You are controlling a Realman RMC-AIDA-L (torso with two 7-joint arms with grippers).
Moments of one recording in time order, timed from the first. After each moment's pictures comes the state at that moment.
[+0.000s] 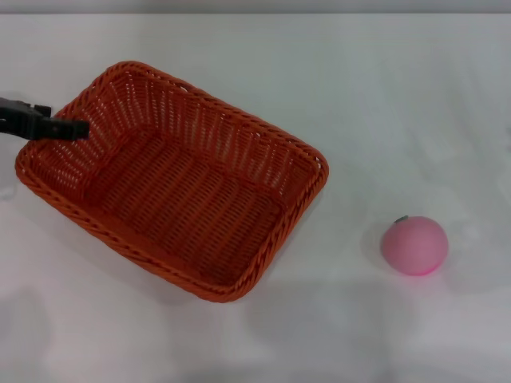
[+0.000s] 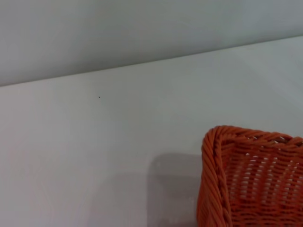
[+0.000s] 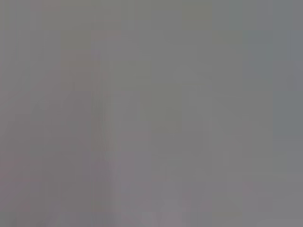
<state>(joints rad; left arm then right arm) -0.66 -1.97 -2.42 -0.79 2.41 -1.37 1.17 0.17 2.01 -0.12 -0.11 1.66 1.63 -2.59</state>
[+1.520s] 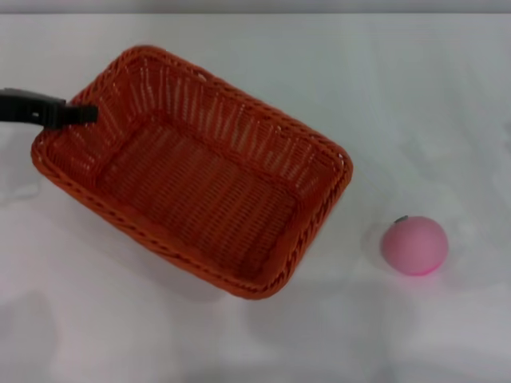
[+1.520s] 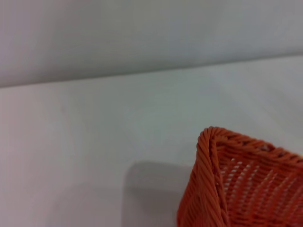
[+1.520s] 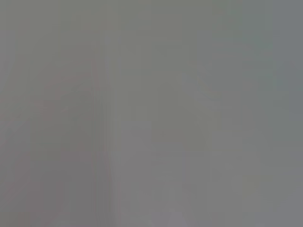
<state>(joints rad) -0.65 -2.00 -2.41 -0.84 2.34 -1.42 1.09 0.19 2.01 -0.11 -0.09 1.67 1.63 -2.59</state>
